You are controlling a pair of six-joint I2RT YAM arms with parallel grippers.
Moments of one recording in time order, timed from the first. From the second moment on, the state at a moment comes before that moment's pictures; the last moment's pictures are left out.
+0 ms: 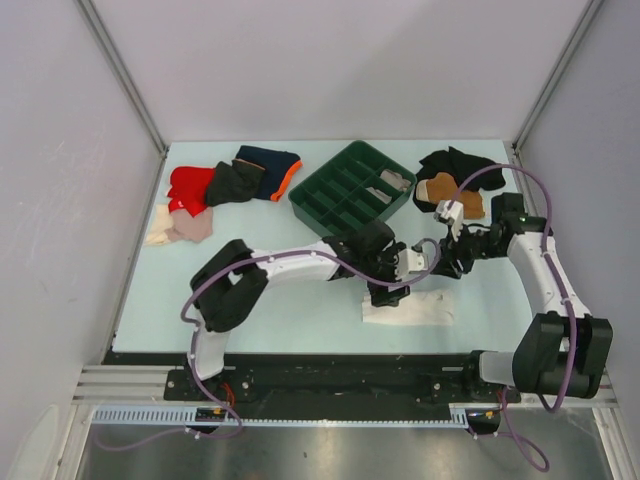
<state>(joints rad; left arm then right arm) -0.99 1.96 1.36 -0.20 0.45 0.41 -0.08 1.30 1.01 -0.98 -0.86 -0.99</state>
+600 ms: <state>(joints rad) -0.98 2.22 1.66 -0.48 0.56 0.53 -0.21 1.31 1.01 -1.10 -0.97 -1.10</state>
